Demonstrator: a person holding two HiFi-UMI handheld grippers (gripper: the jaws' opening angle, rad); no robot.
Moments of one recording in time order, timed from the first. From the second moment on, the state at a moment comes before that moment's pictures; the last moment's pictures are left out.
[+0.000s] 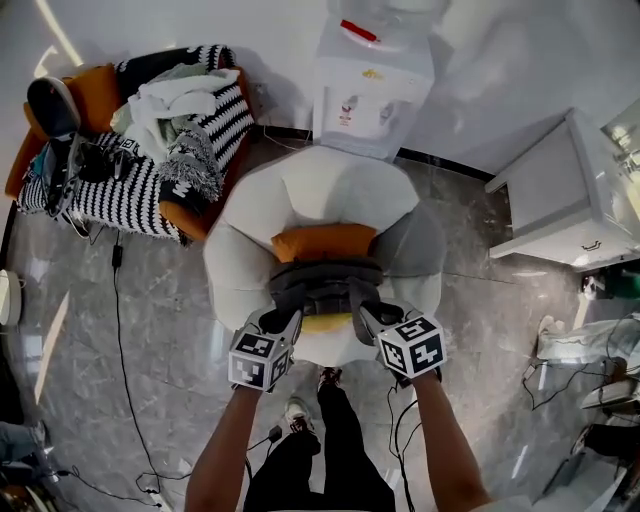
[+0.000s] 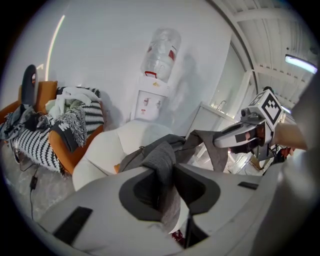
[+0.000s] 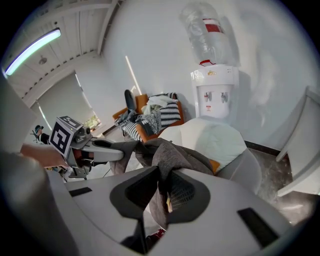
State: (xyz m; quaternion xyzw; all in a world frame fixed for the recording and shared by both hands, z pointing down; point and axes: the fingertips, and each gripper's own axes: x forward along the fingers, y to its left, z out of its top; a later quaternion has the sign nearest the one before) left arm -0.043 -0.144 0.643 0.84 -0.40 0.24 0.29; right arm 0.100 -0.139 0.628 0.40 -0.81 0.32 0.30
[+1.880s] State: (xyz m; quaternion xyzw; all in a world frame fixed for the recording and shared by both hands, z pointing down) left arm -0.087 -0.029 0.404 0.89 -0.41 0.14 0.16; right arm 0.047 -0.012 0.391 0.44 -0.86 0.22 0.17
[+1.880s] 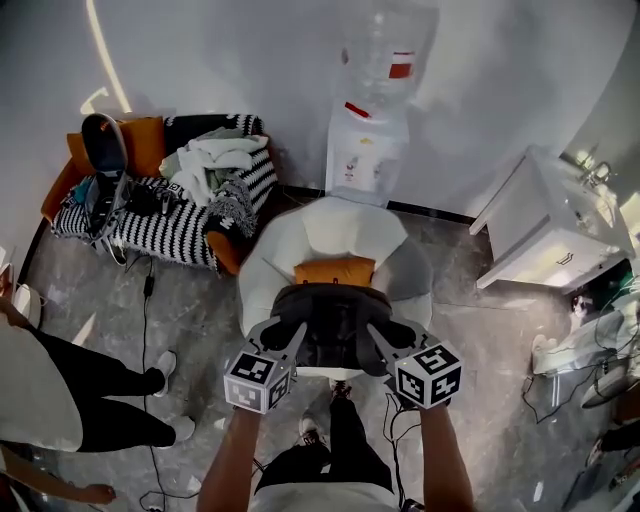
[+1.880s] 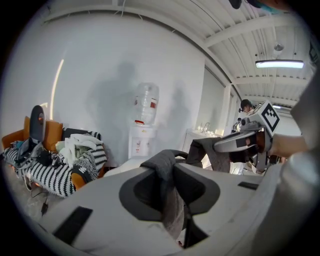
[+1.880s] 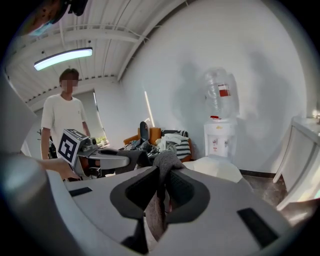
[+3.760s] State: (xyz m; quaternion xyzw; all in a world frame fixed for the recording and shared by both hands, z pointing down) left arm -0.083 0.078 0.202 0.91 -0.42 0.04 0.01; right arm 0.054 0.091 0.197 0.44 -0.89 0.06 0.06
